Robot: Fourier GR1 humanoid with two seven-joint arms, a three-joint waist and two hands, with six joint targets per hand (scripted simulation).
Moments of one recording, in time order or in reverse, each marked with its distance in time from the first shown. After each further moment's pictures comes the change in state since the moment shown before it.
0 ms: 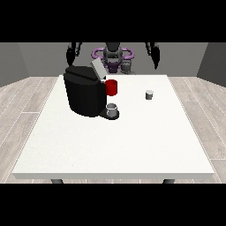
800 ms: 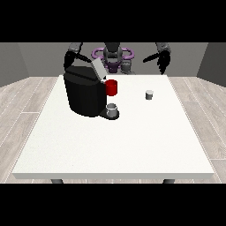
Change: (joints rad) left arm -0.106 0.291 0.033 0.132 -0.144 -0.224 -0.162; right arm -0.040 0.040 -0.003 0.019 0.112 -0.128 -0.043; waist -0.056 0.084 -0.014
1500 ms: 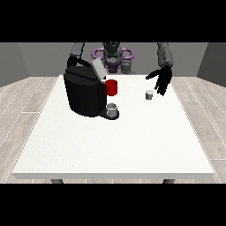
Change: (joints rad) left arm -0.248 0.105 0.016 0.342 -0.173 -0.033 -0.009; right arm -0.103 0.054 0.068 0.000 0.057 -0.025 0.047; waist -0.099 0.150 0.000
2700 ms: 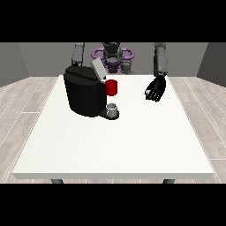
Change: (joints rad) left arm -0.177 -0.051 -0.152 0.300 -0.422 0.239 -0.091; right arm -0.094 0.015 -0.019 0.196 -0.031 0.004 -0.038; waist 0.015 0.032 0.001
